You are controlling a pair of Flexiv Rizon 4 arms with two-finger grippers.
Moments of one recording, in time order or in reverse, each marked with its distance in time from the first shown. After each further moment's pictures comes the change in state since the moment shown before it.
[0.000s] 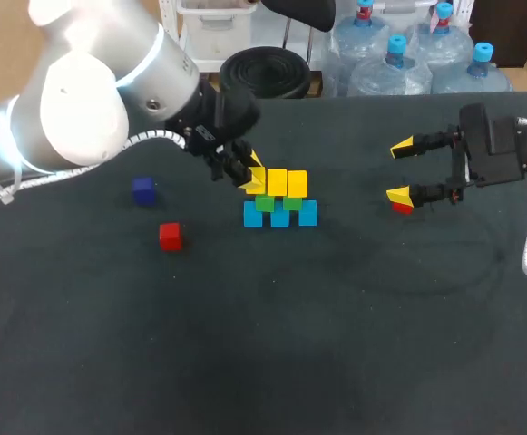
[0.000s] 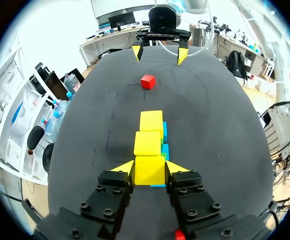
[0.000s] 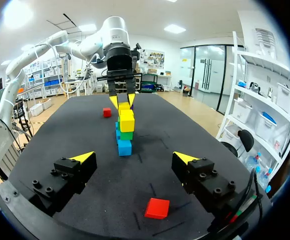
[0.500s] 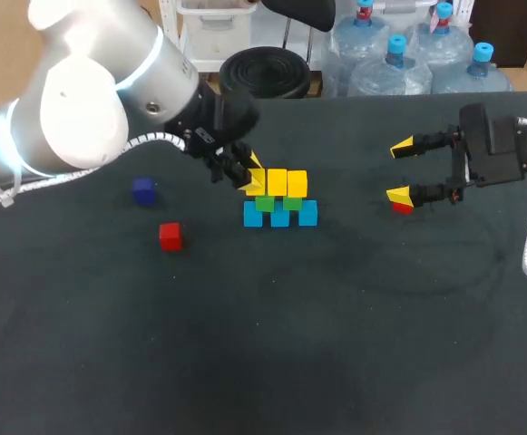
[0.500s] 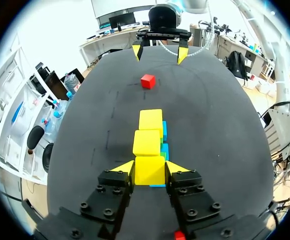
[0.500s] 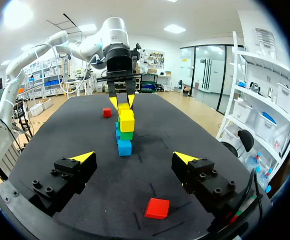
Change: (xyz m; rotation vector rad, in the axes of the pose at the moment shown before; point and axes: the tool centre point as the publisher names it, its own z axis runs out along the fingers) left arm 0.002 -0.001 0.002 -0.002 -0.004 -0.003; right arm 0.000 0.000 0.000 0.000 0.000 0.000
